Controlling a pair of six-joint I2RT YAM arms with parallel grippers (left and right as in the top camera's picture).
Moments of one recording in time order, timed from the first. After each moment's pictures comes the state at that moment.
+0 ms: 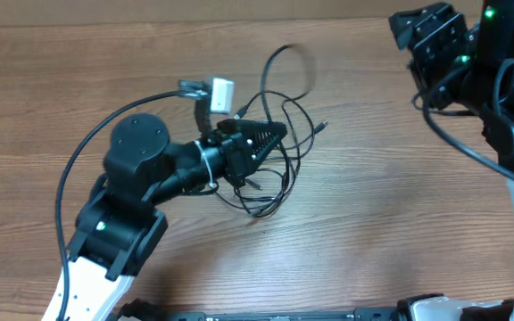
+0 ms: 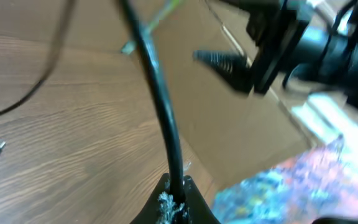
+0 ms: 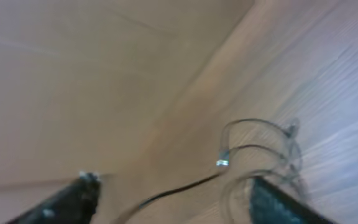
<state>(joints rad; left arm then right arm) -0.45 1.04 1.14 -0.23 0.63 -0.78 0.18 1.49 2.09 -1.23 -0.08 1.05</state>
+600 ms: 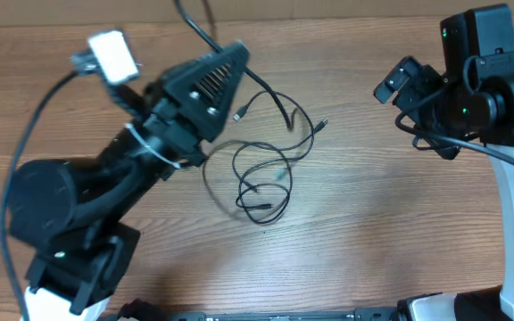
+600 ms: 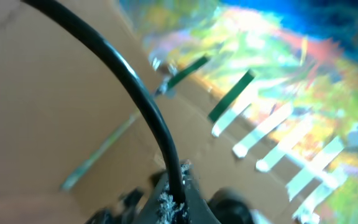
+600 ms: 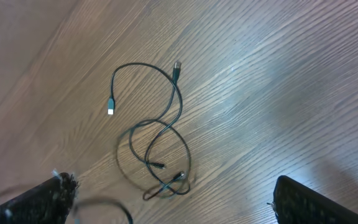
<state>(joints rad) -0.45 1.02 1.35 0.14 0.38 -1.01 0.18 1.57 2.09 -1.63 -0.04 0.86</state>
